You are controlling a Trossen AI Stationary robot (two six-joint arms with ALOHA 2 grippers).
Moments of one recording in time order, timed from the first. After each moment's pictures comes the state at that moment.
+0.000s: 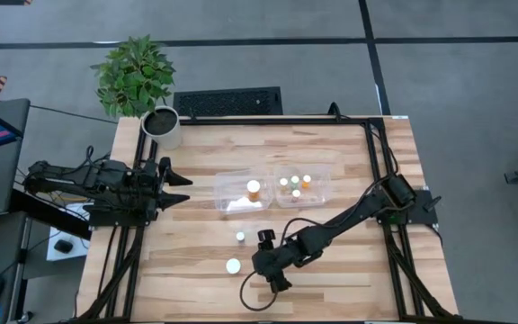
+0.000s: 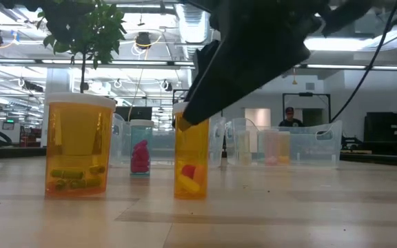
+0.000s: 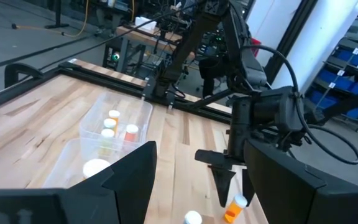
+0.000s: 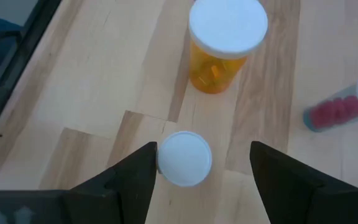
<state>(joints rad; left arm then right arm) -0.17 0.36 0.48 -0.22 -0.12 -0.35 0.45 2.04 1.39 -0.23 0.13 0.17</state>
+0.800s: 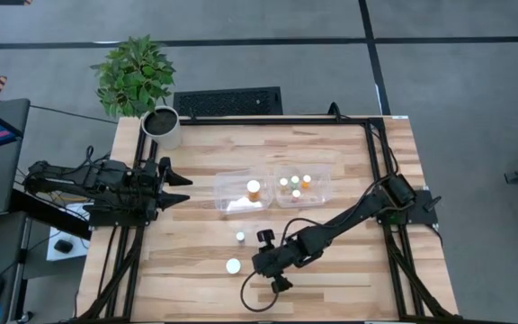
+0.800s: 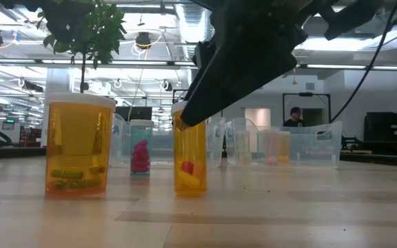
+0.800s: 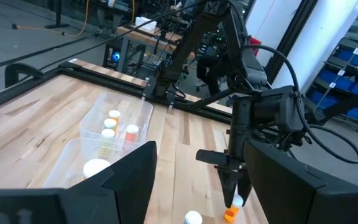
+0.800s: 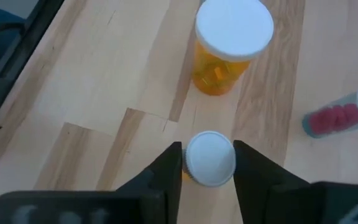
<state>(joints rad) -0.17 0.36 0.48 -0.22 -0.12 -0.35 0.45 2.03 1.39 -0.23 0.13 0.12</state>
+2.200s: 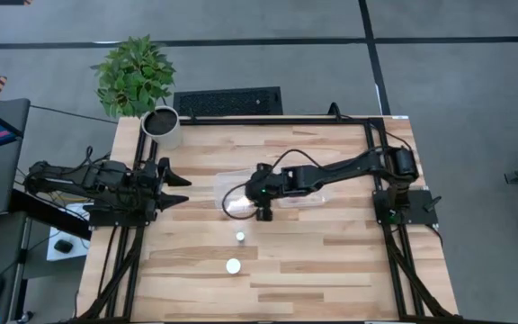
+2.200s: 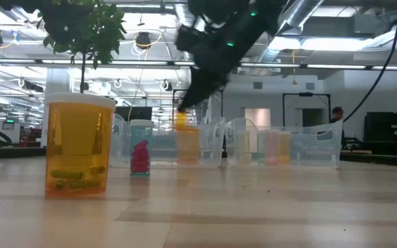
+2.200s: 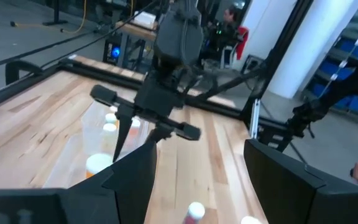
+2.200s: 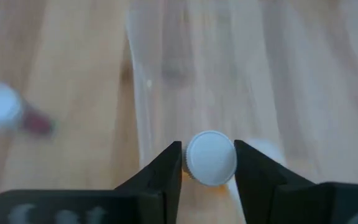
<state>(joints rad) -0.17 0.34 0.48 -0.26 -0.12 -0.34 0.01 1.91 1.36 -0.27 0.13 -0.07</state>
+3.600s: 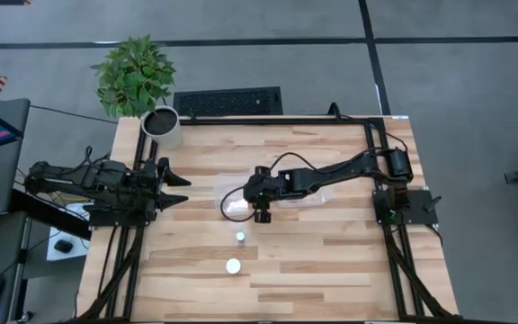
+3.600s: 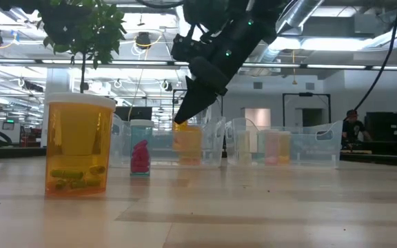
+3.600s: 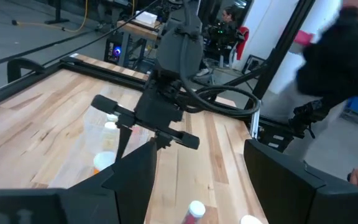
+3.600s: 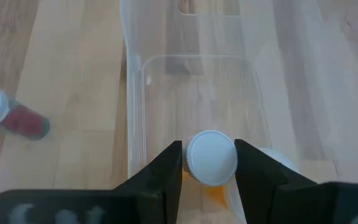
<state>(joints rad) -0.17 0.33 0.48 -0.27 -0.12 -0.34 0.02 1.95 1.36 -0.25 0.13 -0.06</state>
